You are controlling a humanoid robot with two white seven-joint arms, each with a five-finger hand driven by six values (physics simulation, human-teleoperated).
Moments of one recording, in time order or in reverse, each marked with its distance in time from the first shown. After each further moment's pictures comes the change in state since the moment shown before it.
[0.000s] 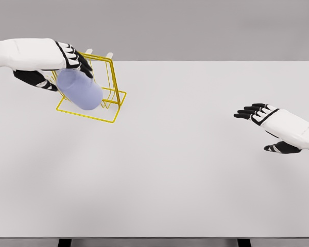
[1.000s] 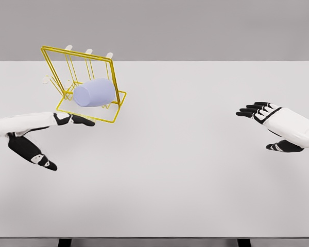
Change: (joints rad) left arm 0.477 0.195 0.046 -0.188 0.599 0.000 -0.001; right arm 0.000 0.000 -0.014 0.000 0.000 0.000 0.000
